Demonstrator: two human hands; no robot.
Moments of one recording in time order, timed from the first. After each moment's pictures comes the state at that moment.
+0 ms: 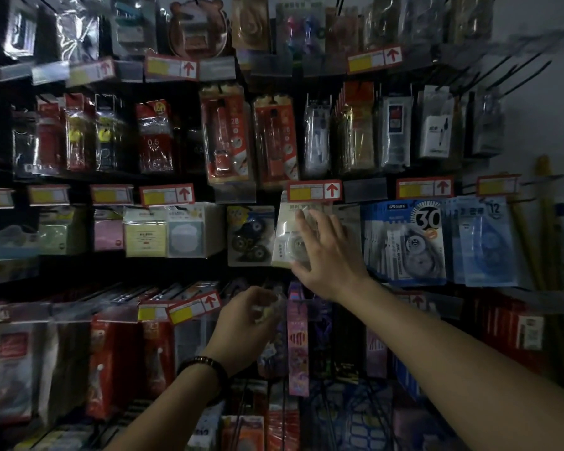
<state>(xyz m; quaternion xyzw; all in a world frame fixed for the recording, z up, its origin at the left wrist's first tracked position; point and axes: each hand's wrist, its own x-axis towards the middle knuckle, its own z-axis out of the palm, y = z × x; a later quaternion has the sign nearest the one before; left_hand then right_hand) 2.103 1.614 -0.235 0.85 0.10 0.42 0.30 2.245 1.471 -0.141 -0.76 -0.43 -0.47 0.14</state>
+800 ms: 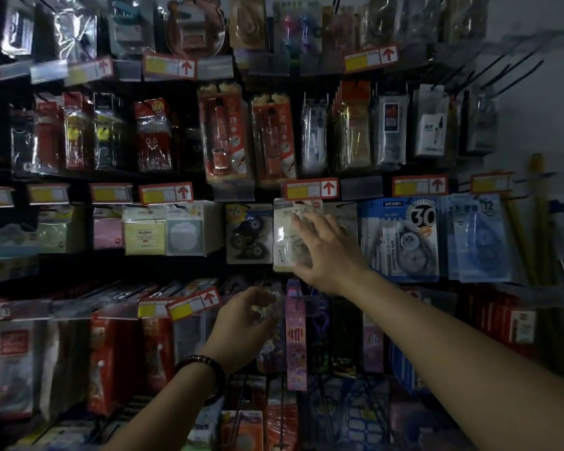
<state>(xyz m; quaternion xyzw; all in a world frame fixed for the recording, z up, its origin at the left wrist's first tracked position) 2.092 1.608 -0.236 0.87 0.10 0.40 0.28 2.250 1.463 -0.136 -0.77 -0.47 -0.42 0.12</state>
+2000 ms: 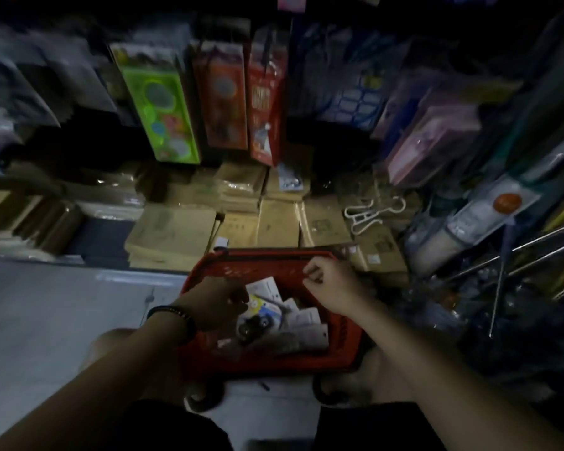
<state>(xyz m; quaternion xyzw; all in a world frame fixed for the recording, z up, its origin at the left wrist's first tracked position) 1.939 1.508 -0.717 0.93 0.18 -0.17 0.27 2.130 1.300 -0.738 -0.88 -0.33 0.23 0.24</state>
